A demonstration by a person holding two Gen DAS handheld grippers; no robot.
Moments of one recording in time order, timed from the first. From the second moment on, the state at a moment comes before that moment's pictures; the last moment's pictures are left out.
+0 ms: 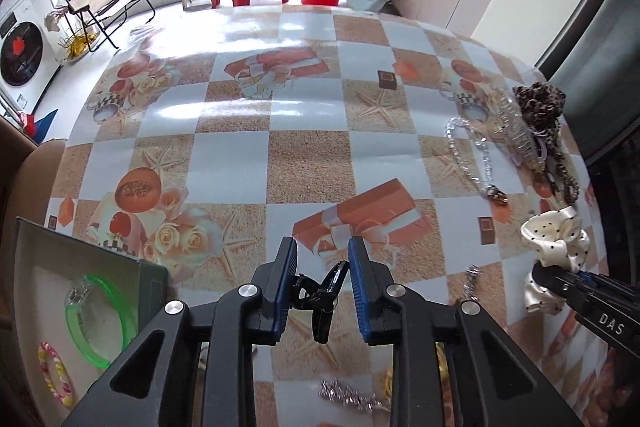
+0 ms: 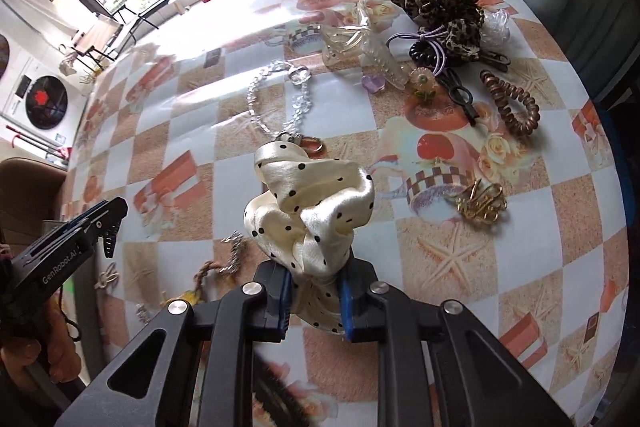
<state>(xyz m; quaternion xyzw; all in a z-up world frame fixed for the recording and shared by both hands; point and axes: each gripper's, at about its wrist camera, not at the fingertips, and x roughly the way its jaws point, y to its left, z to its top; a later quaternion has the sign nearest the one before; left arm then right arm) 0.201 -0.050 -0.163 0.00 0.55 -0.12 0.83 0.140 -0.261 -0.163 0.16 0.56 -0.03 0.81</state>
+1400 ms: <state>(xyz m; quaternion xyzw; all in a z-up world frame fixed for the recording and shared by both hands) 0.038 0.205 -0.134 -0.11 0.55 0.05 0.82 0.106 0.020 -0.127 0.06 0.59 0.21 0.78</state>
